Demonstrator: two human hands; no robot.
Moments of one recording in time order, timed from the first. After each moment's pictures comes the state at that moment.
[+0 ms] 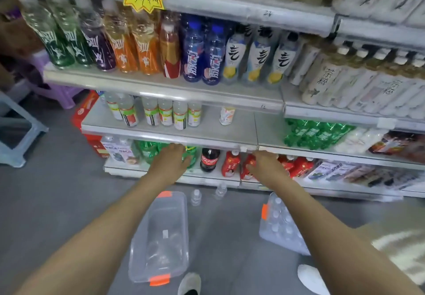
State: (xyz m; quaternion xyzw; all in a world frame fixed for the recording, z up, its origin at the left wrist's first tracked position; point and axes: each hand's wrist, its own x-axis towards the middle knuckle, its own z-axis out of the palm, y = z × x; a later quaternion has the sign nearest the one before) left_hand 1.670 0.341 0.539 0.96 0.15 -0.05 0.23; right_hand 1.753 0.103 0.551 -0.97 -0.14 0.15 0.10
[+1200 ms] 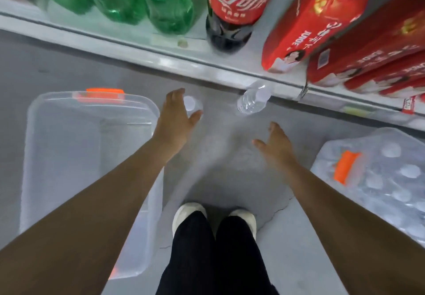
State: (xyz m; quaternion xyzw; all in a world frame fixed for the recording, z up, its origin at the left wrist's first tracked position) left_hand 1.816 0.297 -0.062 0.85 0.32 -0.13 0.39; right_hand 1.884 0.080 -0.108 -0.91 0.01 0.37 0.16
